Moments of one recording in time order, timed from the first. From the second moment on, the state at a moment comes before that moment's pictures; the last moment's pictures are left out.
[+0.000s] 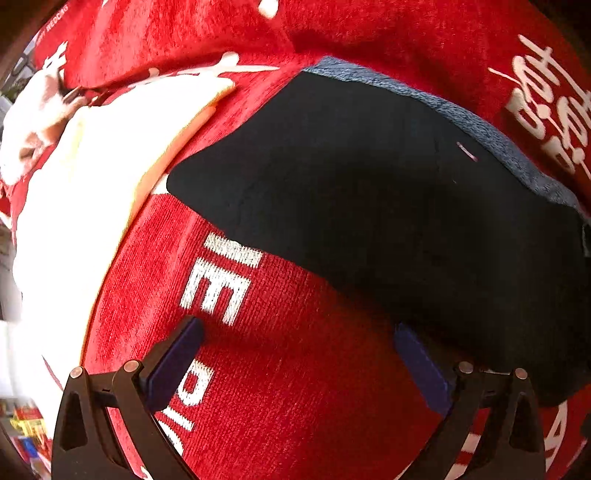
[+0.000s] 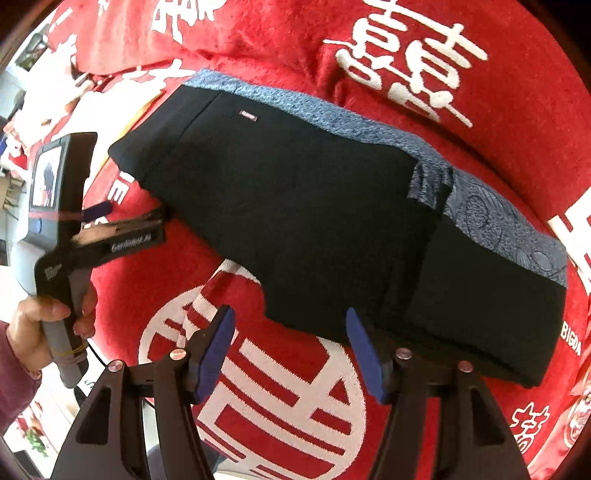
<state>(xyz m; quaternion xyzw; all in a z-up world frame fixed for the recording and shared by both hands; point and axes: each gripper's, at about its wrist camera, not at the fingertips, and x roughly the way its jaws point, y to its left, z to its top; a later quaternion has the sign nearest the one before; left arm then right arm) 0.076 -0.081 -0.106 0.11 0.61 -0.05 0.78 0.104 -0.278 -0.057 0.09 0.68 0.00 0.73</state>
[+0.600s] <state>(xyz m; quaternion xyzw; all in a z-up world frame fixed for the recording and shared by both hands) 0.125 -0.027 -0.061 -0.11 0.62 -0.14 0.76 0.123 -0.265 -0.054 0.15 0.67 0.05 0.73</state>
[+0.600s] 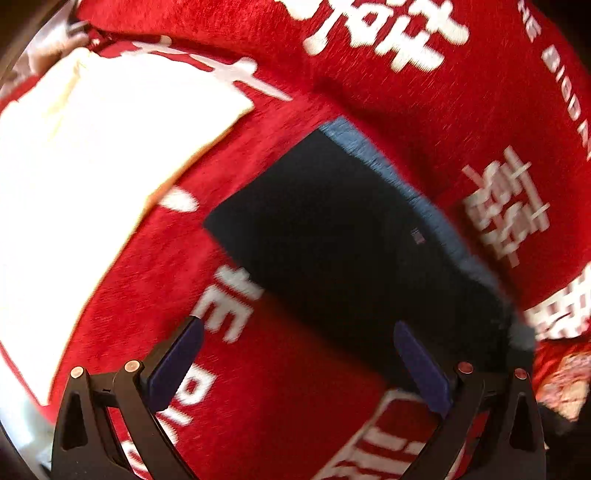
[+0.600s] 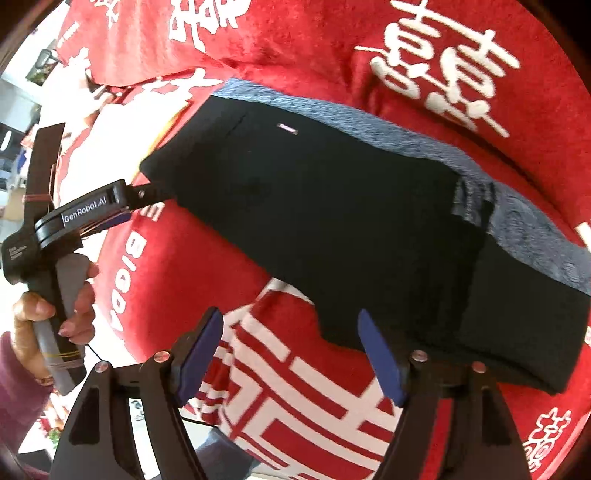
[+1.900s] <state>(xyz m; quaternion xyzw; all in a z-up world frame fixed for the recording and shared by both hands) 0.111 -0.136 -0.055 0.14 0.47 -0.19 0.85 0.317 -0.269 -0.042 0.22 0.70 0.16 0.66</state>
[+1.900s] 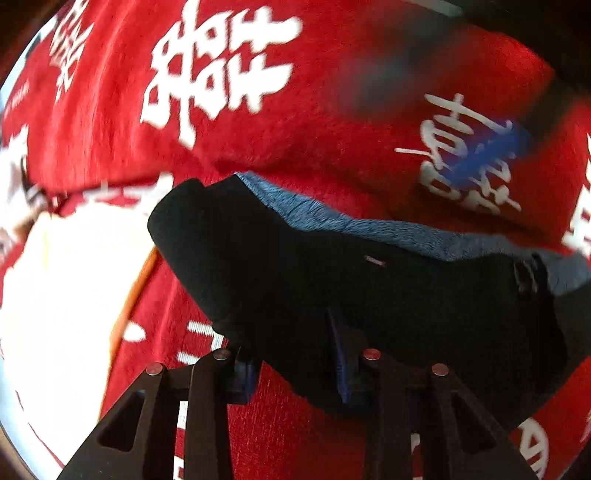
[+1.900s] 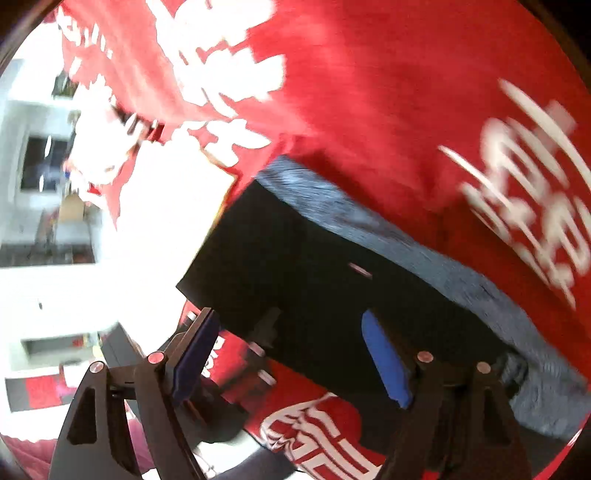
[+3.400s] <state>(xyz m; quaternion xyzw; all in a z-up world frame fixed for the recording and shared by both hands) -0.125 -0.434 -0.049 0.33 0.43 -0.43 0.72 -0.031 -0.598 -0.092 0.53 0.52 0.05 0.67</state>
